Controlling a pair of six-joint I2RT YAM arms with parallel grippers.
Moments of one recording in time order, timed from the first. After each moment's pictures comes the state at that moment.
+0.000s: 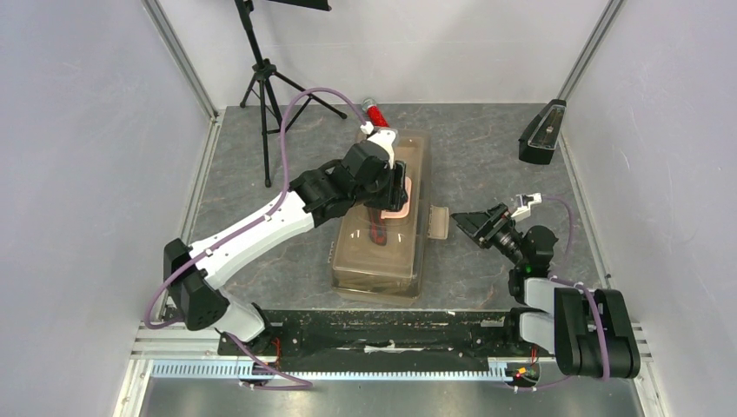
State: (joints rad) left arm -0.90 1.49 1.47 -0.63 -0.15 -0.51; right arm -0.06 1.16 0.06 0.98 -0.71 1.06
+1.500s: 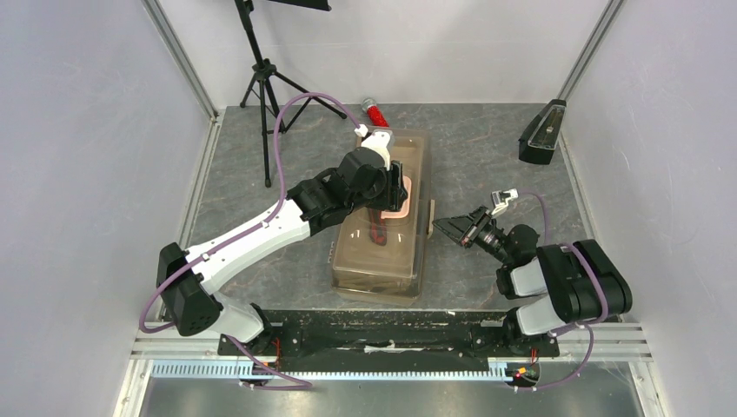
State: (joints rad) left arm -0.91 1.45 1.34 -0.47 -0.20 -0.52; right arm 0.13 1.47 0.08 1.42 -0.72 1.22
